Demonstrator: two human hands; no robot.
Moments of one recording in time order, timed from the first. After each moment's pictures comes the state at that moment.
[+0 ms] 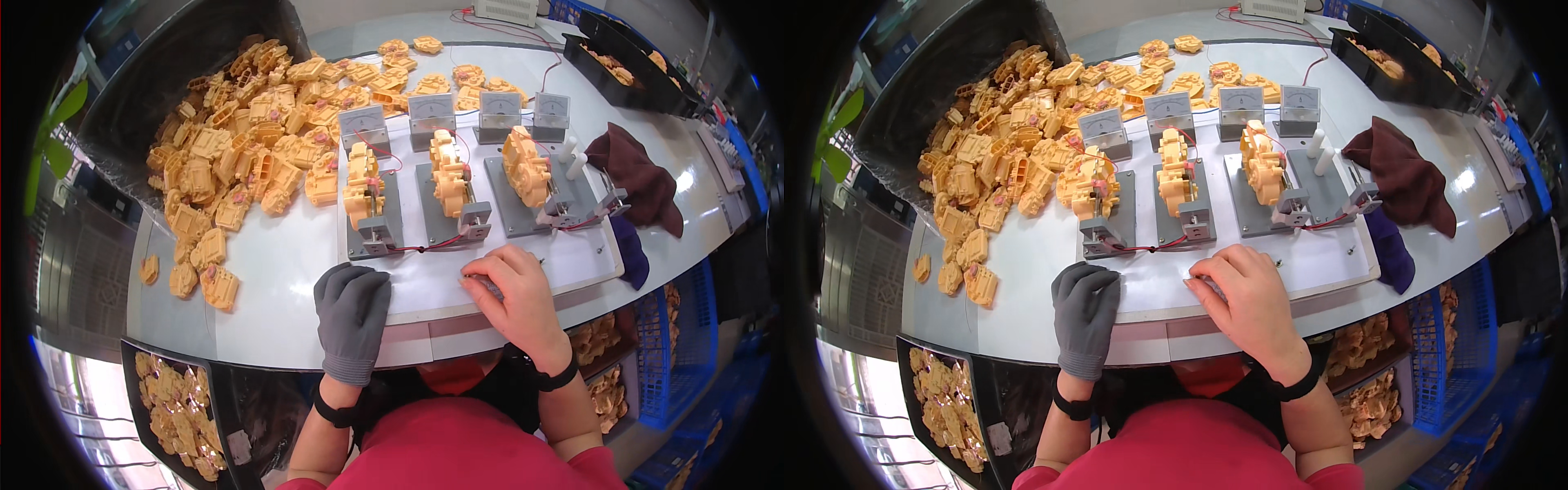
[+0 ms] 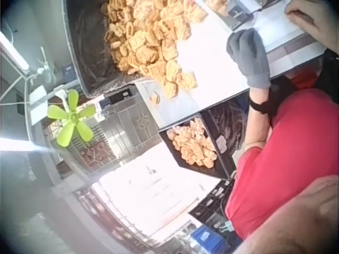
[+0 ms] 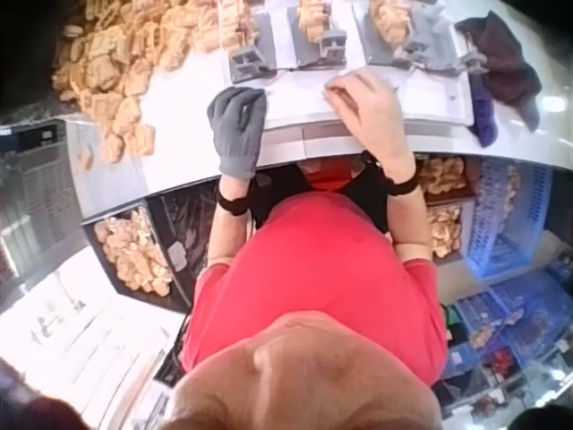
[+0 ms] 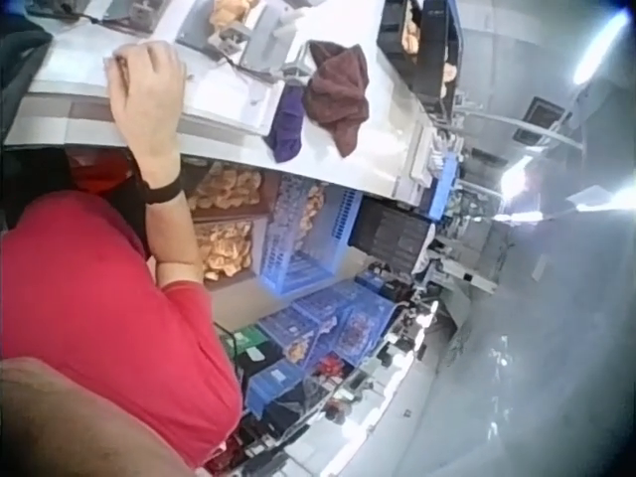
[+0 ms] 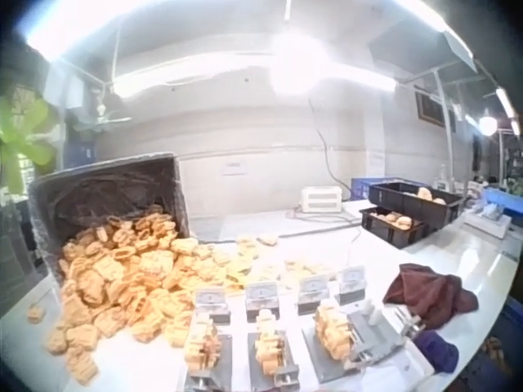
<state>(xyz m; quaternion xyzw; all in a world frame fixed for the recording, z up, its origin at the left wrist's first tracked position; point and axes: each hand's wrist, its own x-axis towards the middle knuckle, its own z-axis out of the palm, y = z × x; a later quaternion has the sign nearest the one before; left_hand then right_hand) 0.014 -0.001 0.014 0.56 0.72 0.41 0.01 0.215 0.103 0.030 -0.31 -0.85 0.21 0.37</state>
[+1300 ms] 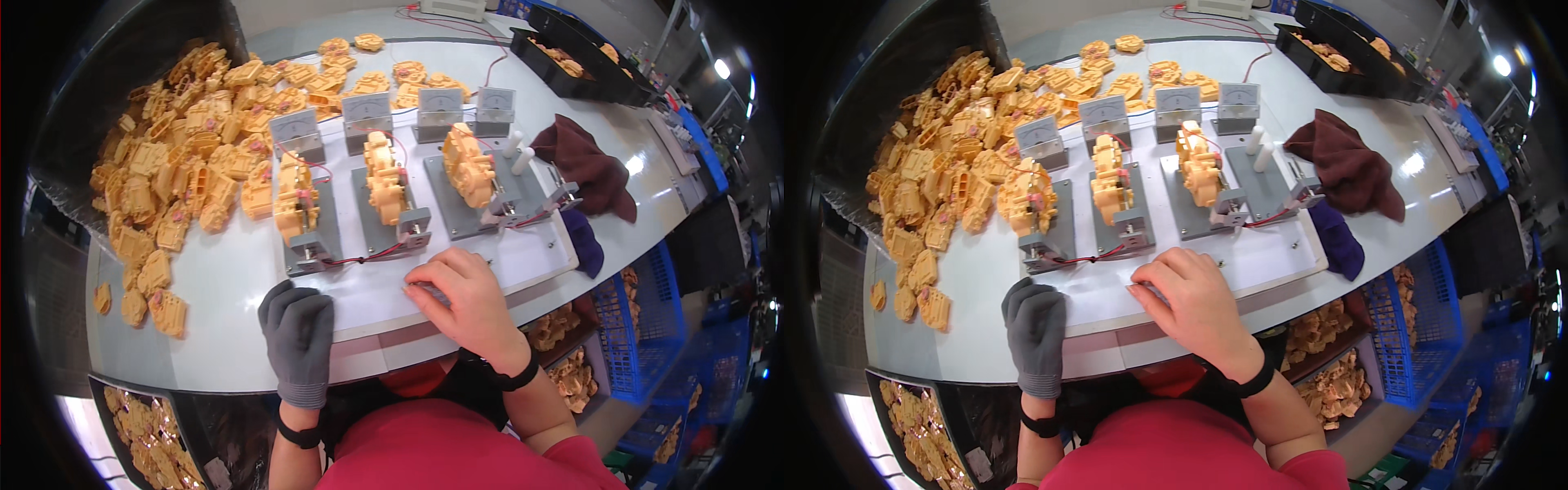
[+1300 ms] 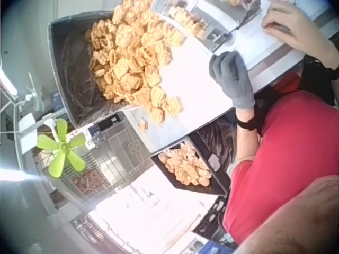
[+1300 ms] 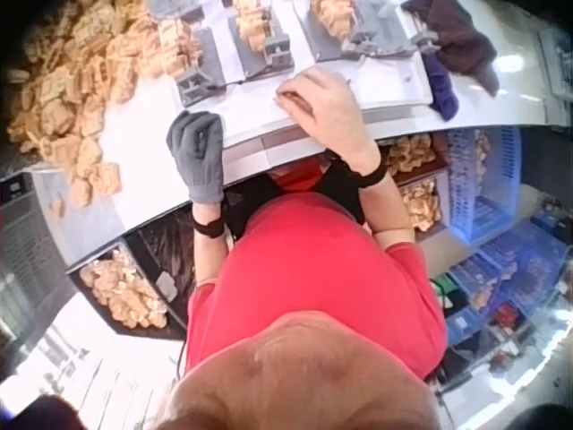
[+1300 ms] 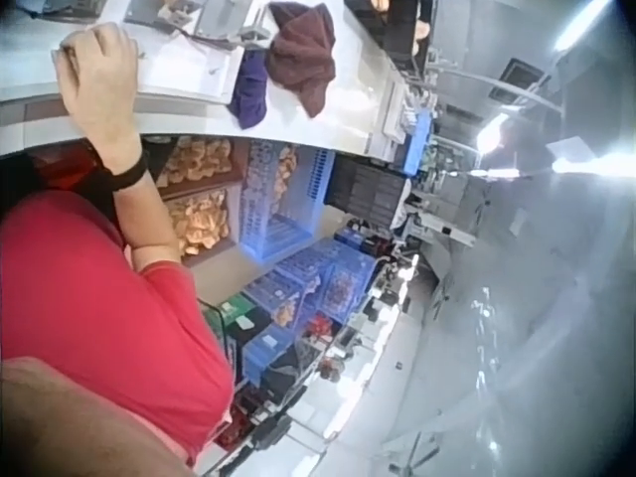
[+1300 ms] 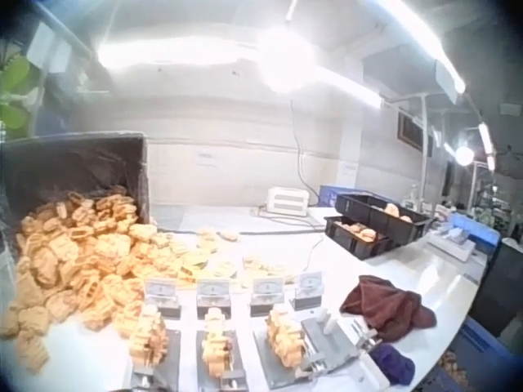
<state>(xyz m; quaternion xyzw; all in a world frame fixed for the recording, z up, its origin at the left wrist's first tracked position) 0.009 -0.007 0.012 0.55 0.71 0.44 0.03 0.209 0.106 0.028 -0.31 -0.86 0.20 0.36</state>
